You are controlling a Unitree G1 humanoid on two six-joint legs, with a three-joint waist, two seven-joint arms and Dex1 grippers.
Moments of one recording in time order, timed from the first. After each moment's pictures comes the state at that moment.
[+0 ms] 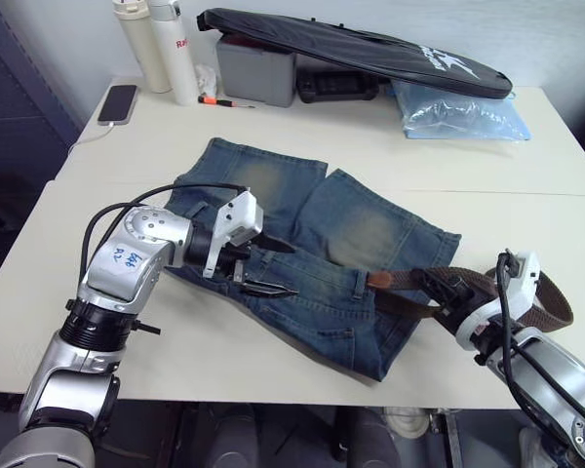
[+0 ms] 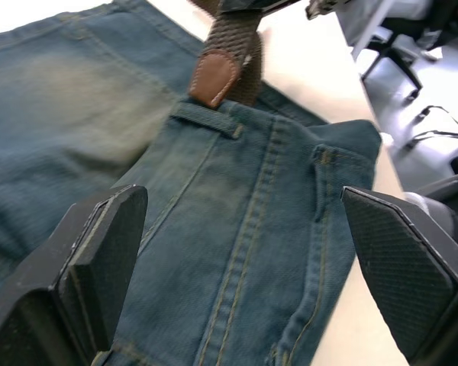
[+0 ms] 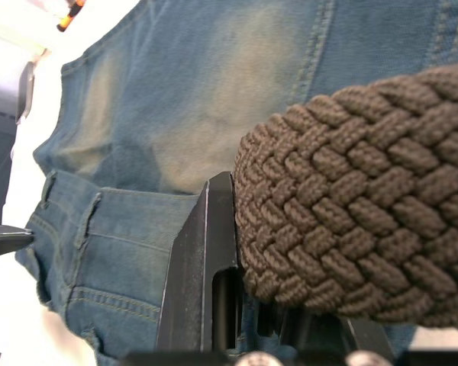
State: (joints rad) left arm -0.67 0.64 -0.17 -0.11 -0.37 0.66 -1.19; right arm 0.16 -0.64 -0.24 -0.68 1.78 0.52 -0.58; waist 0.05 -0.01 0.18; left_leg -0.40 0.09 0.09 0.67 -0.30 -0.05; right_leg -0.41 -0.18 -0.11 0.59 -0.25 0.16
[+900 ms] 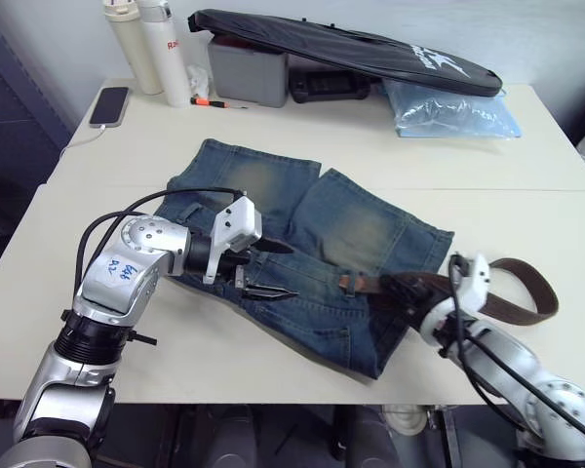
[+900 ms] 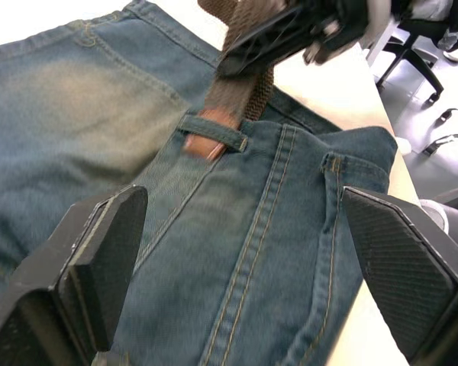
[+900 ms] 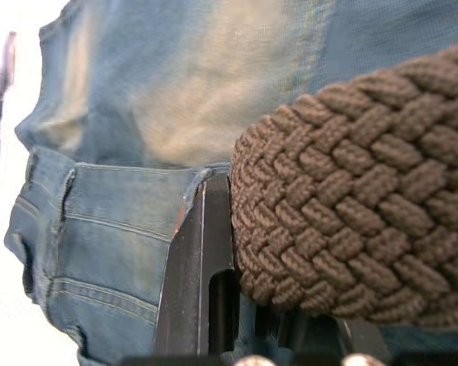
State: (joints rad) left arm -0.62 0.64 -0.17 -0.20 -0.39 0.68 -1.11; right arm 0.01 -0.50 -0.03 -0.54 1.64 0.57 -0.55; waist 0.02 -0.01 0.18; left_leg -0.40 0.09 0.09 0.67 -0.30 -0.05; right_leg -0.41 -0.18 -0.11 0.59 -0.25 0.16
